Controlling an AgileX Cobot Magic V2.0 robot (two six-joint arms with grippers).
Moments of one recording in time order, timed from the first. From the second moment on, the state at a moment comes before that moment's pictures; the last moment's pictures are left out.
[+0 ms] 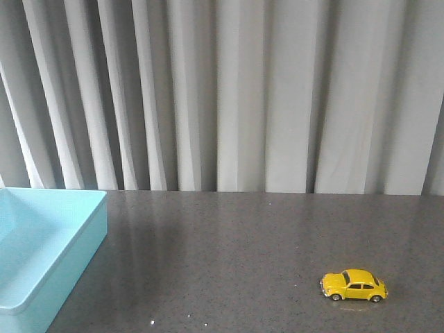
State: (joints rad) left arm -0.09 0.58 -0.68 -0.05 0.55 0.05; right arm -0.04 0.66 -0.67 0.03 0.67 -0.06
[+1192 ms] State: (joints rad) left arm -0.09 0.79 -0.75 -0.10 0.75 0.14; right arm 0.07 1.76 -1.56 0.01 1.03 0.07
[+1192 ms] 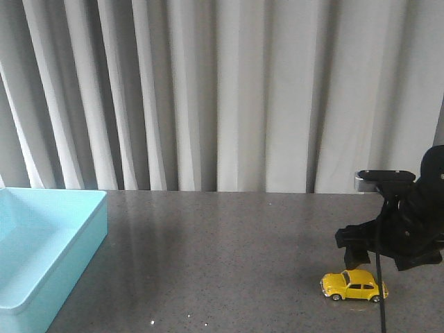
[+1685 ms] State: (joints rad) left arm -0.09 0.79 -0.75 -0.10 0.75 0.14; right arm -0.01 2.03 -1.77 0.11 1.11 -0.04
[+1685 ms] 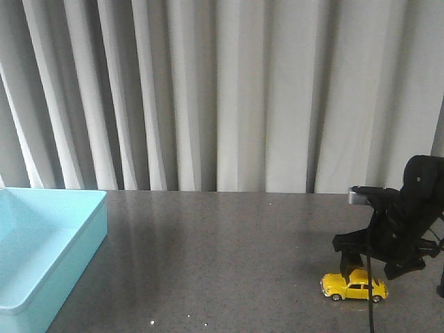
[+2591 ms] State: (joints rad) left arm -0.09 0.79 -0.75 -0.10 0.75 0.15; right arm -0.03 2.11 -1.79 0.19 1.08 -0.11
